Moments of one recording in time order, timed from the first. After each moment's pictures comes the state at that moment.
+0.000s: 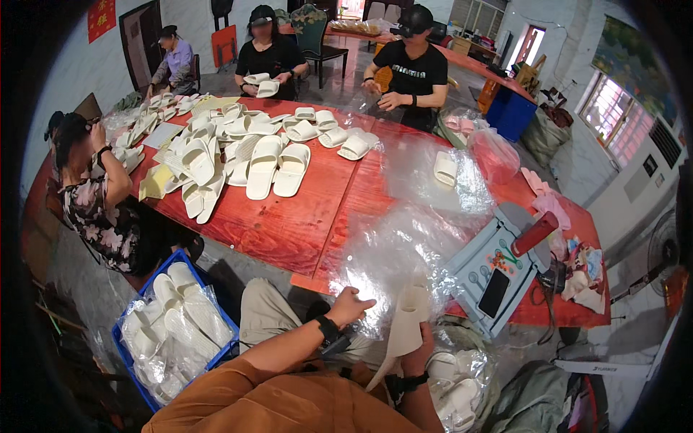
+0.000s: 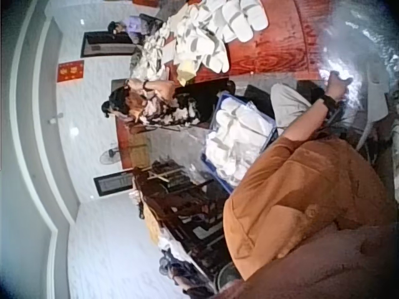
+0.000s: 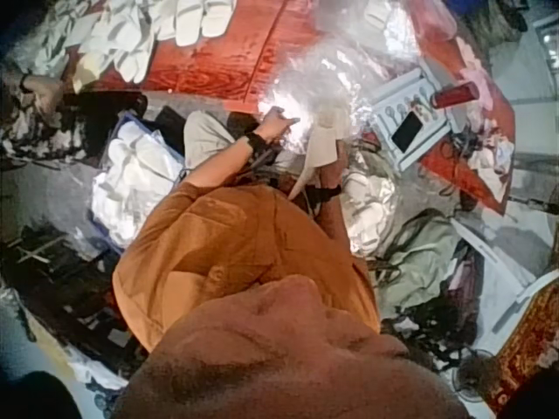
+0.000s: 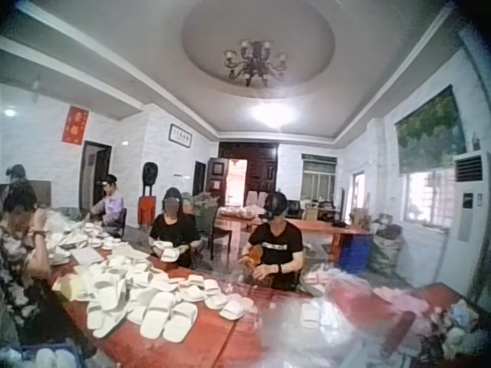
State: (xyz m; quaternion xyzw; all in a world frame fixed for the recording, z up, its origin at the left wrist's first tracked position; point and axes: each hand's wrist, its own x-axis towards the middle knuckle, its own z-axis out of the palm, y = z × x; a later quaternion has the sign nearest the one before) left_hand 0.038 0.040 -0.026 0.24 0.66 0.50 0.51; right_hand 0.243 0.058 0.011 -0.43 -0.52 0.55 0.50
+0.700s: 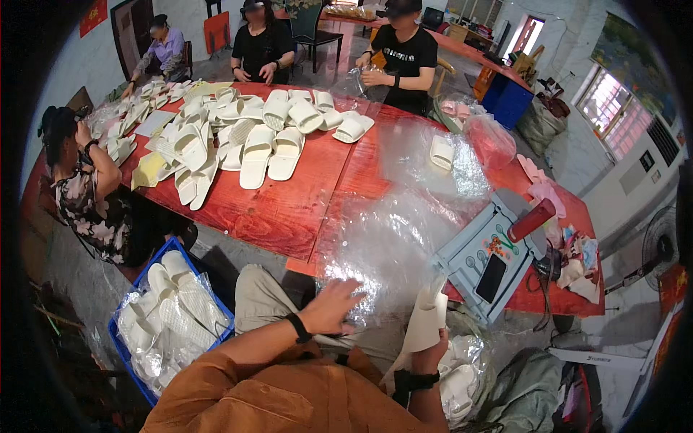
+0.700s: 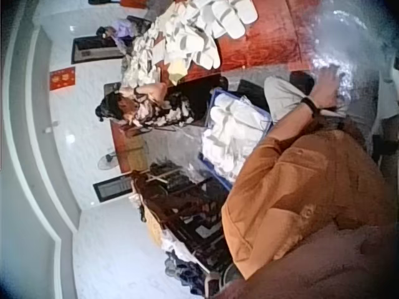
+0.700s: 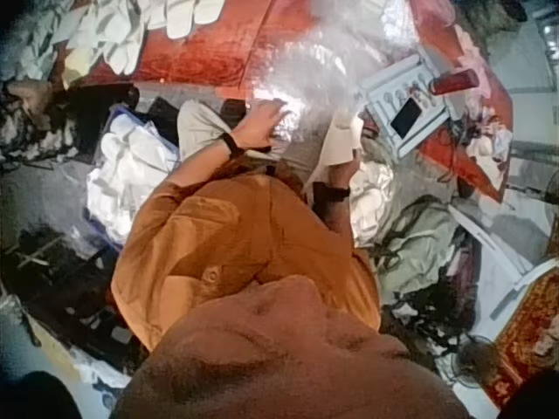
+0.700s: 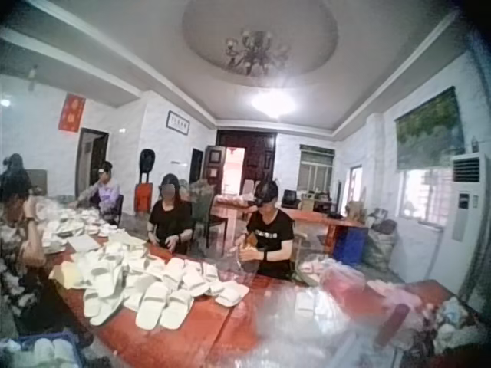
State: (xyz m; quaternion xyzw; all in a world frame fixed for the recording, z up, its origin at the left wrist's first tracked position) left_hand 0.014 -0.017 0.035 0.78 0.57 0.23 0.10; right_hand 0.303 0.055 -0.010 -0.43 -0.26 0.65 0.56
